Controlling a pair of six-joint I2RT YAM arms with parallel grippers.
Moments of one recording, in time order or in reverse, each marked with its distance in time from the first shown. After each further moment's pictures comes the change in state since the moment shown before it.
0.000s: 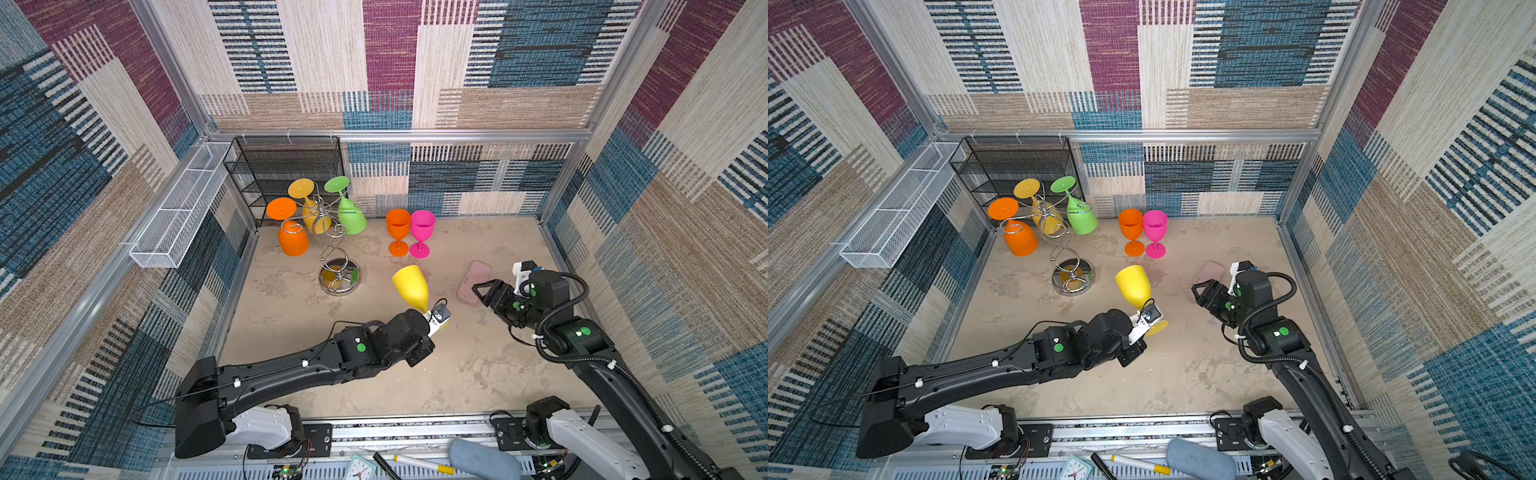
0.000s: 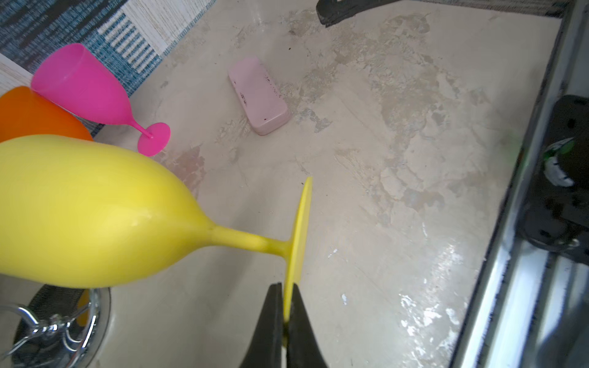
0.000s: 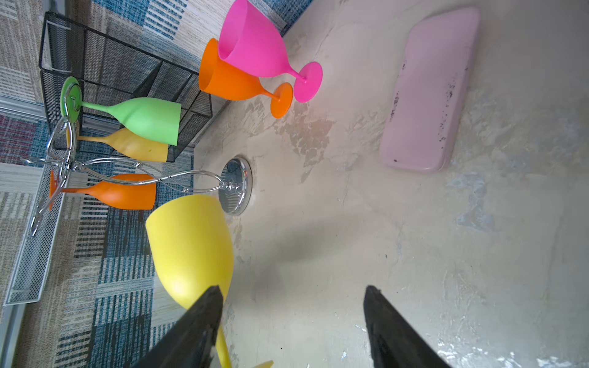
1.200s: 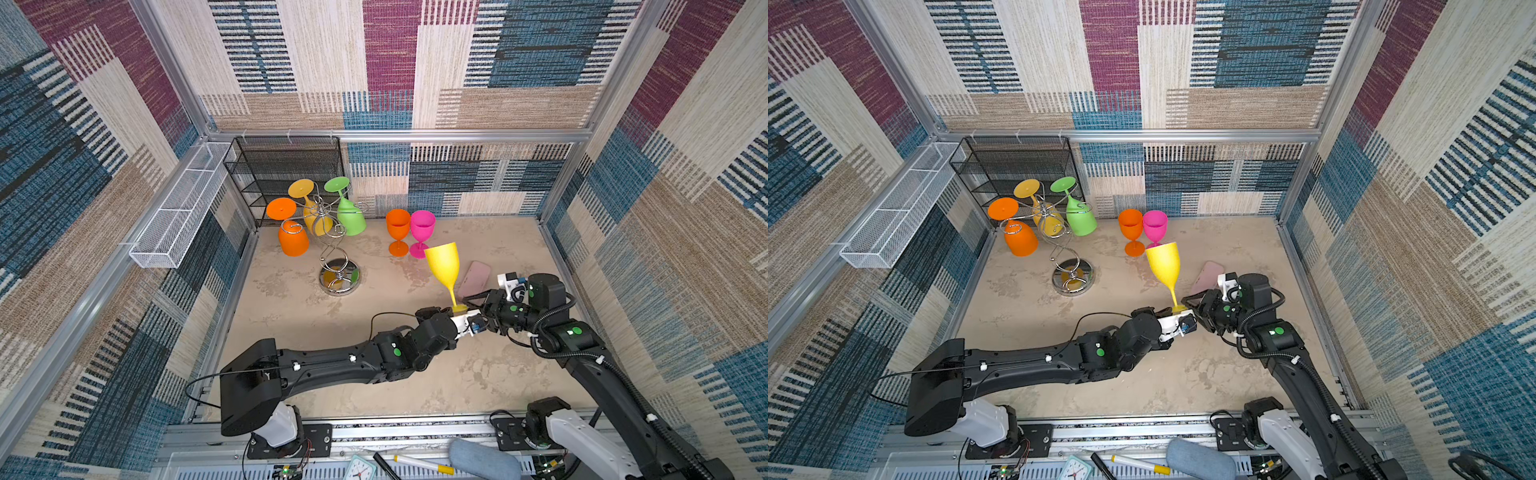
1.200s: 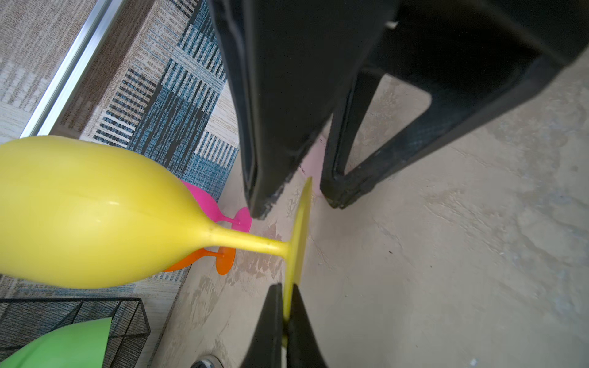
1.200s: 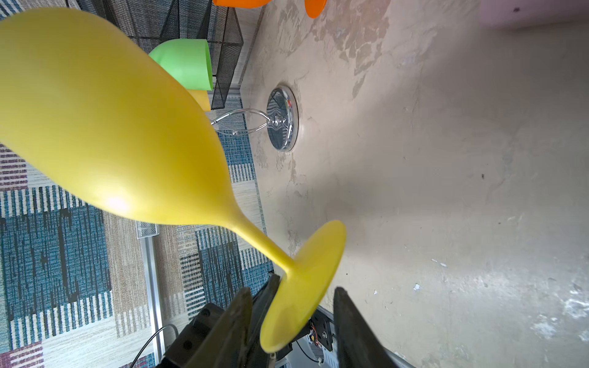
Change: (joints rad) left arm -0.046 0.254 0.029 0.457 -0.255 0.501; right arm -0.063 0.019 -0.106 0.126 -0.385 0.203
